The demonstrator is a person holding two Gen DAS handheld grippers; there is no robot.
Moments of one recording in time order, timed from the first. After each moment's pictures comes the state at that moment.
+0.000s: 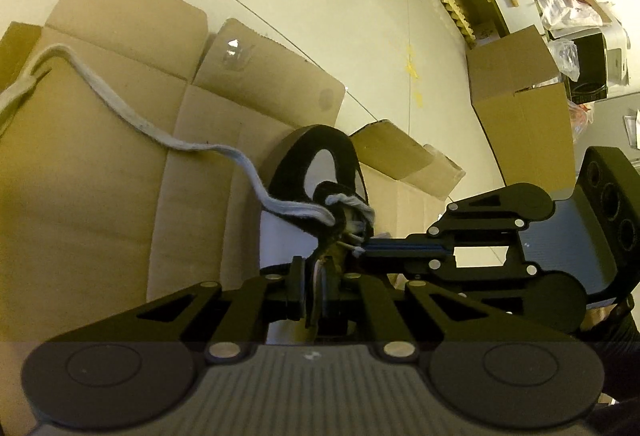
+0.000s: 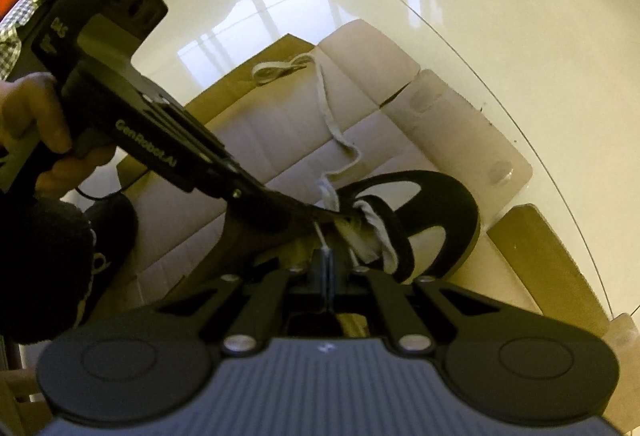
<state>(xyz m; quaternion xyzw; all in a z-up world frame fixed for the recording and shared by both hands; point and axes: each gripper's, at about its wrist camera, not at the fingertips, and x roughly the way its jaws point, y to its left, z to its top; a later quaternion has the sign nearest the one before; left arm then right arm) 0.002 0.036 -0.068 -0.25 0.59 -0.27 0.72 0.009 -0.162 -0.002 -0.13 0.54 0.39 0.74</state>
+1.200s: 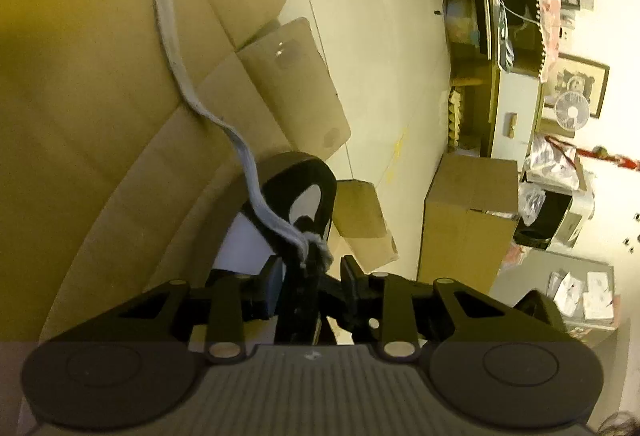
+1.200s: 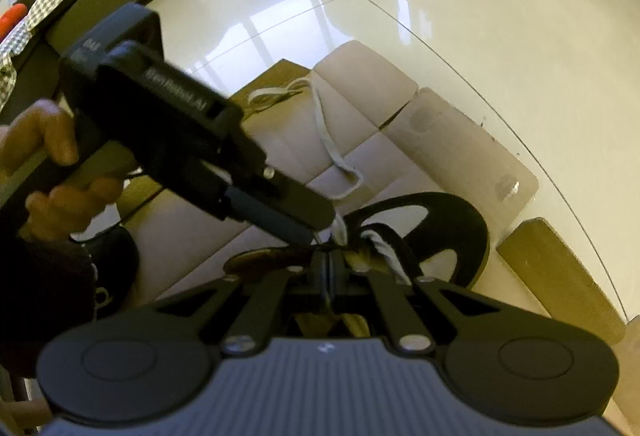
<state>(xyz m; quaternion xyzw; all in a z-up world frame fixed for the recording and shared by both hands) -0.003 0.063 -0.110 -0.49 0.57 -0.19 0.63 0.011 -0.158 -0.005 -0.09 0.52 0.38 0.76</state>
